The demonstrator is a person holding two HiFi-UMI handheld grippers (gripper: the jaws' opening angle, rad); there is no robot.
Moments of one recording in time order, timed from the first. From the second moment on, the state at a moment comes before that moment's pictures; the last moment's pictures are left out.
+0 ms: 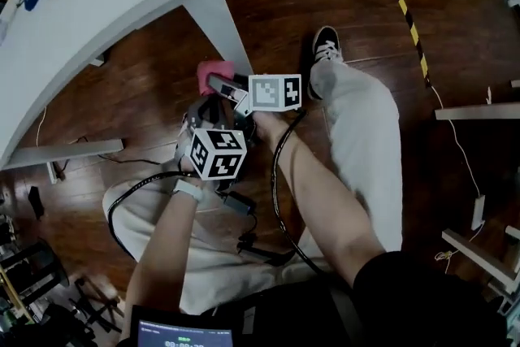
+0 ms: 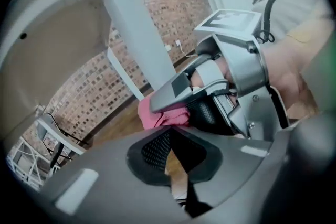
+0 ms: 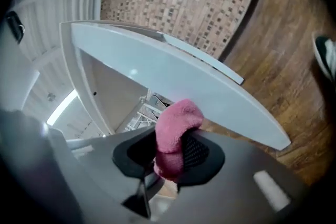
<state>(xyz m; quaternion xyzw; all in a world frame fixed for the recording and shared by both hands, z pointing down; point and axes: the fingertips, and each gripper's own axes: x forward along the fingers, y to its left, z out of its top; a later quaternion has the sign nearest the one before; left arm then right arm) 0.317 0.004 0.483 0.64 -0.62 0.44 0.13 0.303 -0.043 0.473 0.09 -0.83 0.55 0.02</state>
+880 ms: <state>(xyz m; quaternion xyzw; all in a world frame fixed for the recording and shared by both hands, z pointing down) 0.319 0.108 0.269 0.77 -0.57 0.28 -0.07 0.365 -0.071 0.182 0.49 -0.87 0.06 0.03</state>
